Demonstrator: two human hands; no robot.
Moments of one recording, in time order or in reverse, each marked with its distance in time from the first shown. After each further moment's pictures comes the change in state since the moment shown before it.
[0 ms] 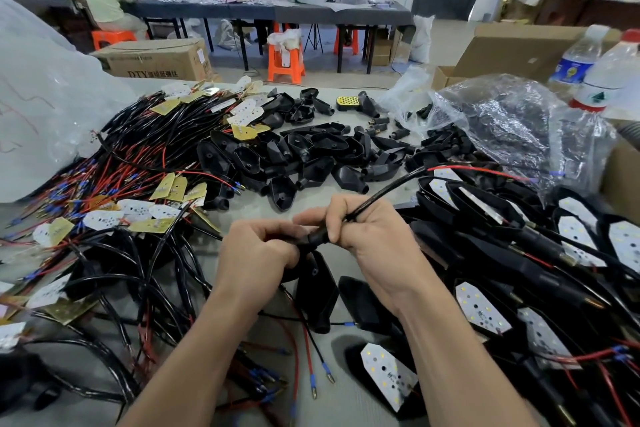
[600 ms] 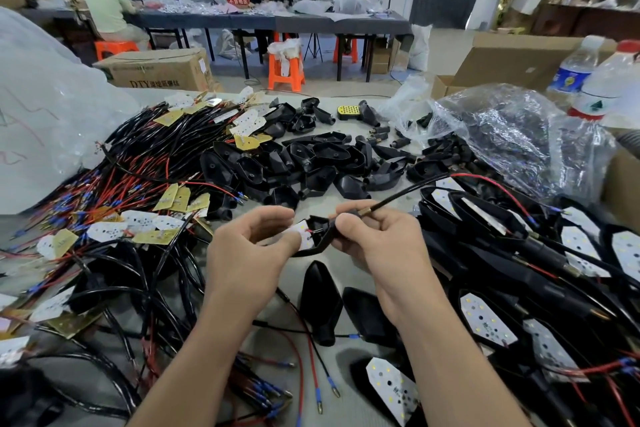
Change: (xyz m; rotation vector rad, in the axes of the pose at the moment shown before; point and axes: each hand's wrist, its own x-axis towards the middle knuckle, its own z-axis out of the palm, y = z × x) left_hand 0.008 -0.002 -0.007 0.052 0.181 0.194; right_hand 0.002 0.008 -0.004 0.080 0.393 0.114
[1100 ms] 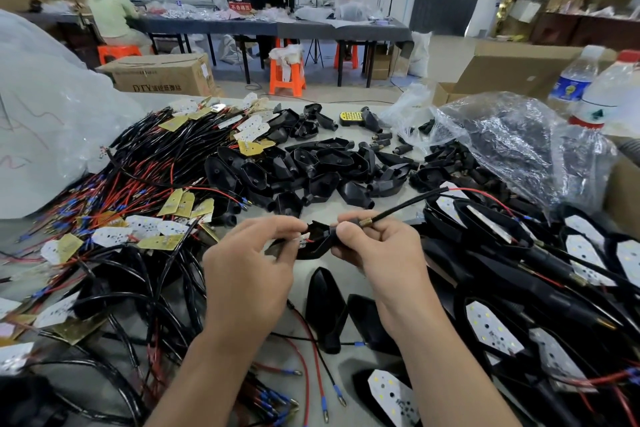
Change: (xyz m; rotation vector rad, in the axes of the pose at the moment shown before) left_hand -0.010 0.002 -0.005 0.385 0.169 0.500; right_hand -0.001 0.007 0.006 -0.030 0.062 -0.014
